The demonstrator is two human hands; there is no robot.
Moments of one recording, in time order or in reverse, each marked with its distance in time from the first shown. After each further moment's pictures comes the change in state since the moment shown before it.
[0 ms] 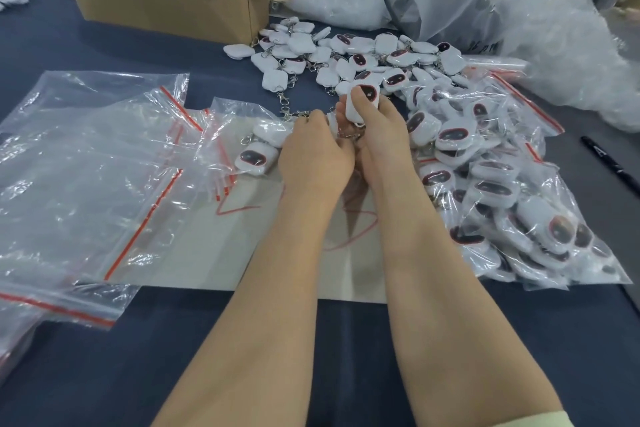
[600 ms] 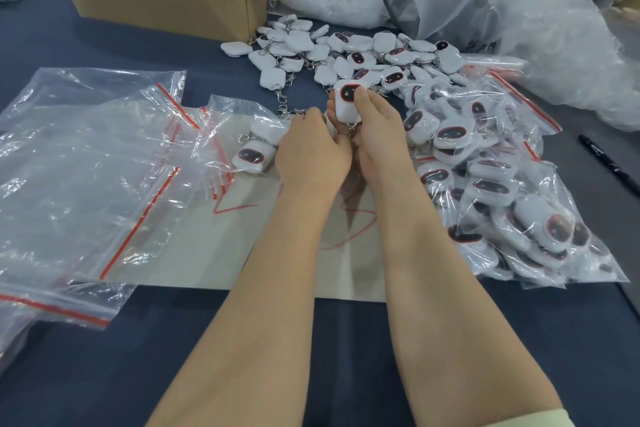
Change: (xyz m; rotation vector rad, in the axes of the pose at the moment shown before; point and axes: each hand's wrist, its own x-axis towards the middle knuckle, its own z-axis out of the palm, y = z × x) left_hand 0.001 -0.001 0.002 -0.037 0.042 -0.008; right_hand -0.003 -0.001 0.002 -0.079 -0.032 -0.019
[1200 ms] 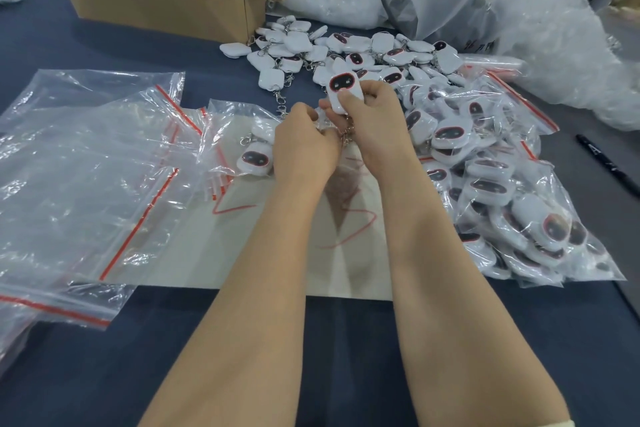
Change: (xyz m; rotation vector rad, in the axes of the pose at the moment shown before) left_hand 0.004 0.000 -0.009 -0.248 0.003 -0.090; right_hand -0.006 -0.017 0.006 -0.222 -0.023 -0.008
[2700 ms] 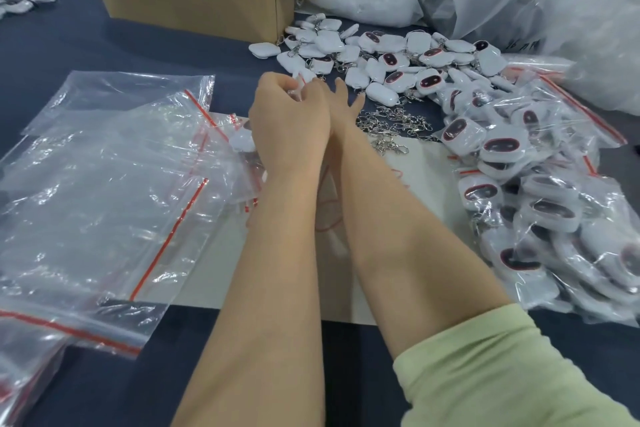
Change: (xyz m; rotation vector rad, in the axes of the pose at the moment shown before) left_hand 0.024 0.003 -0.045 -0.262 0.282 -0.115; right_hand 0.060 0.041 0.083 -1.421 -0.293 -0.141
